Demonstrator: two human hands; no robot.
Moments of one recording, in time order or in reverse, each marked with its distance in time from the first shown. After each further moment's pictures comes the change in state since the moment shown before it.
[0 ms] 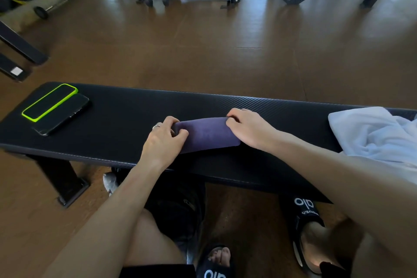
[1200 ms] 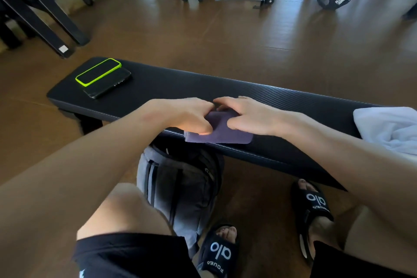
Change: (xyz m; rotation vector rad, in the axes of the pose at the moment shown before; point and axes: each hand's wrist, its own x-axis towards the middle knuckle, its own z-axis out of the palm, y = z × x) left_hand -0.035 0.041 -0.076 0.518 -0.580 0.280; right_hand -0.042 -0.078 0.002 -0.234 -0.305 -0.367
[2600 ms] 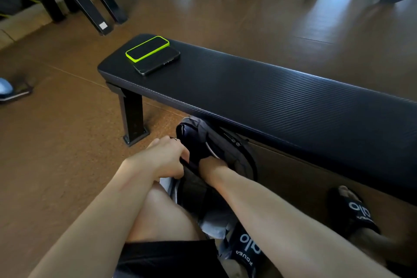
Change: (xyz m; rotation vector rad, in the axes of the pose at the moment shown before) left_hand -0.099 -0.139 0.136 -0.003 0.008 -0.266; right_hand 0.107 -0.107 0.251 -0.193 -0.401 0.296
